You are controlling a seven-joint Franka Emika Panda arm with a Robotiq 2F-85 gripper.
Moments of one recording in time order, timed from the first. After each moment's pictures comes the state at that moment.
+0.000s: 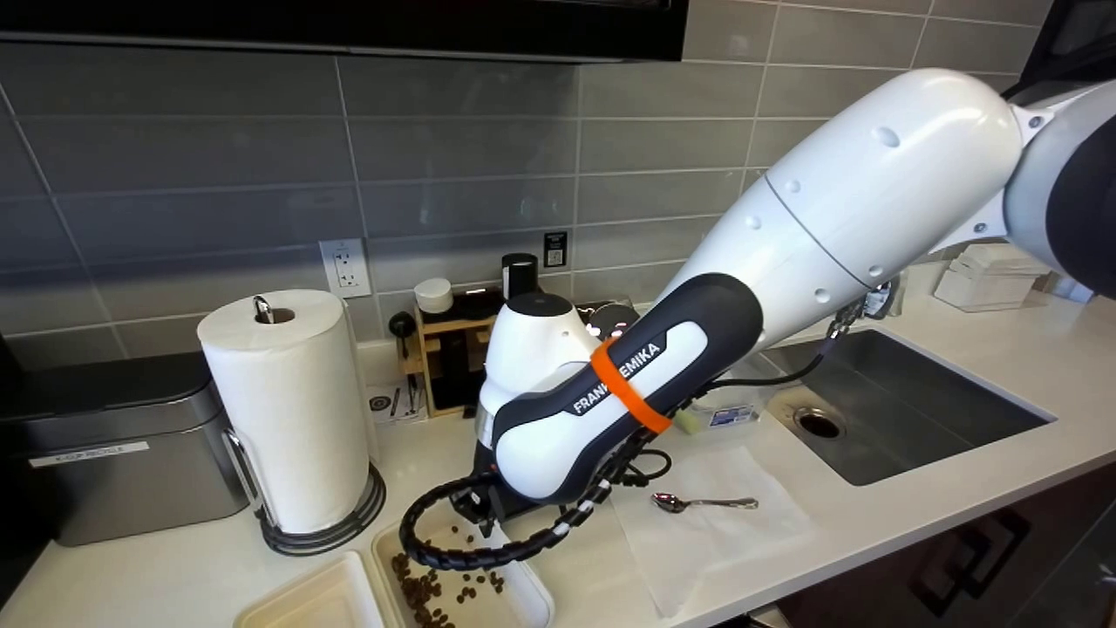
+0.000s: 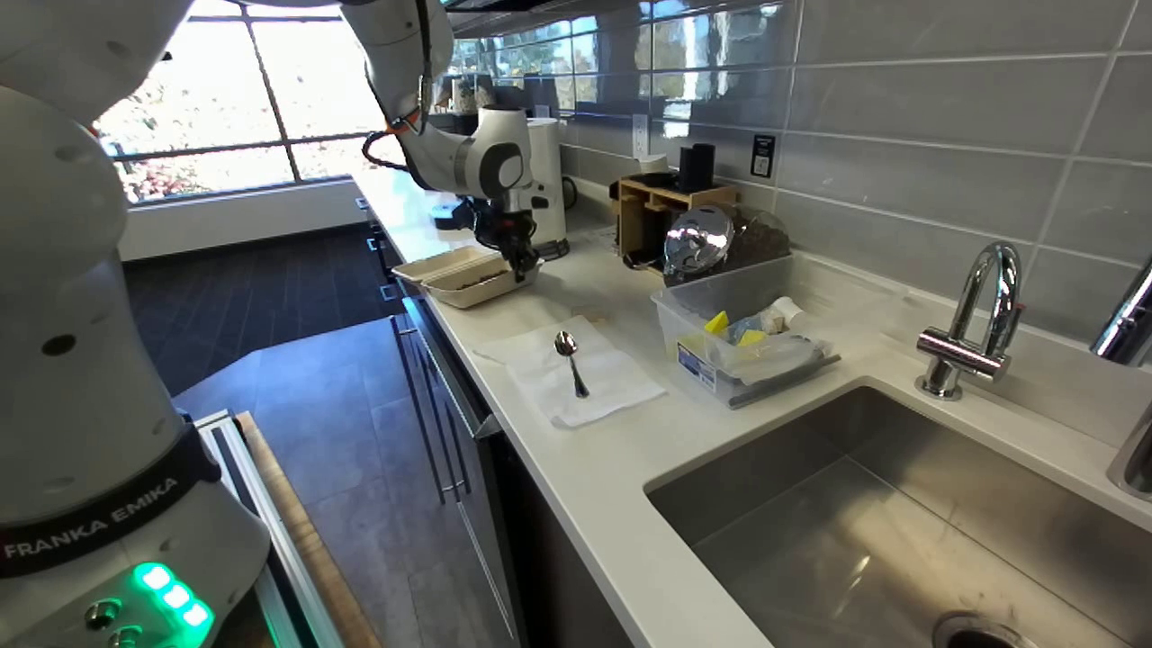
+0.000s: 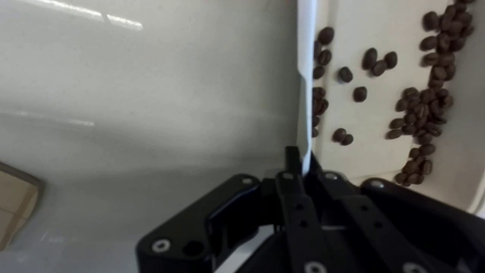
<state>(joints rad) 0.41 0.80 0.09 -1.67 0.06 2.66 0.43</state>
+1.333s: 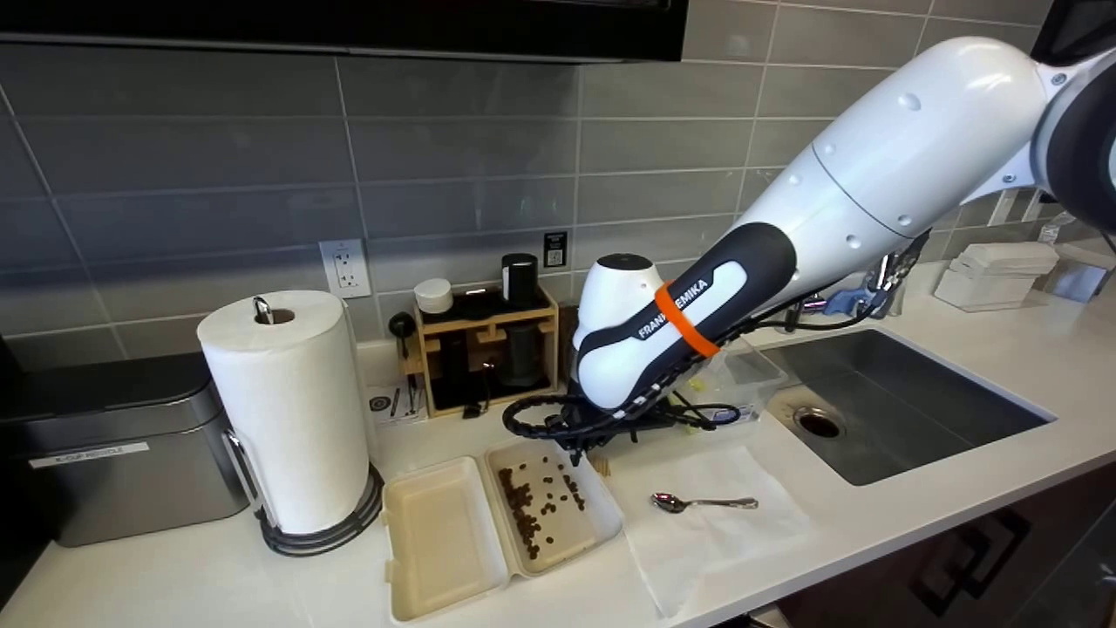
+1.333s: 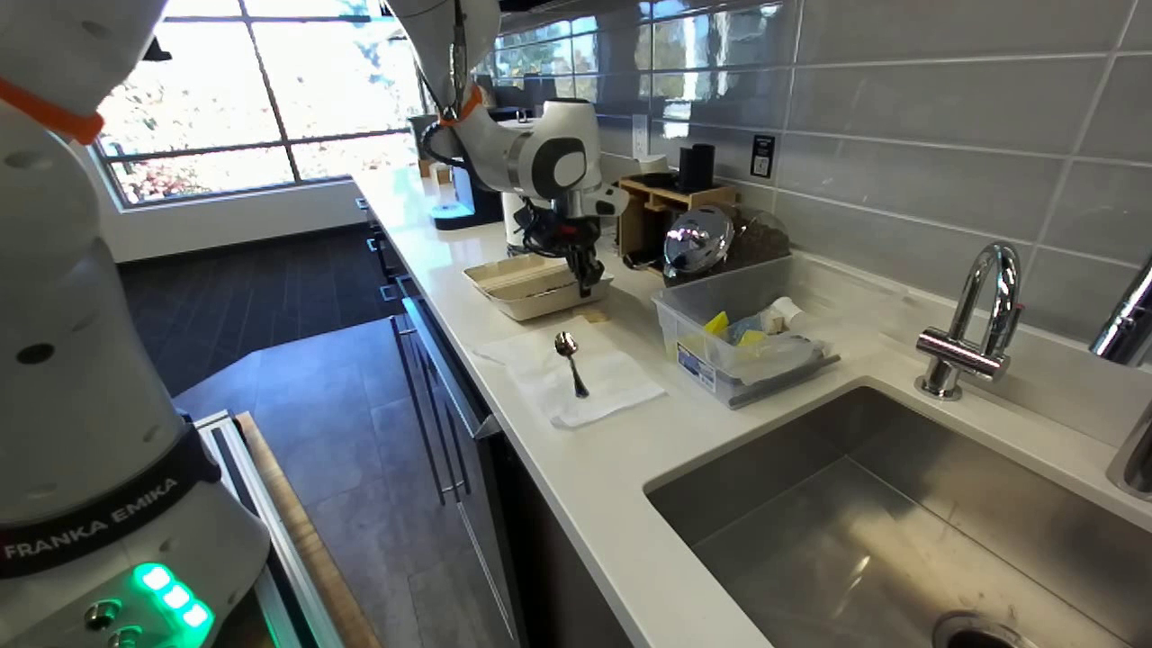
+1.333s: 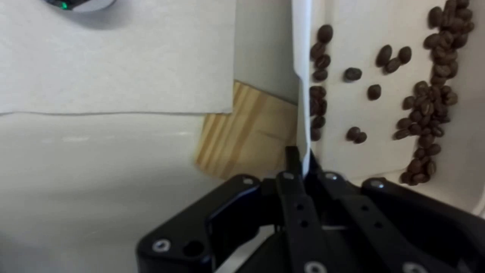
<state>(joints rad) 0.27 0.71 -0.02 -1.81 0.10 2.65 0.46</state>
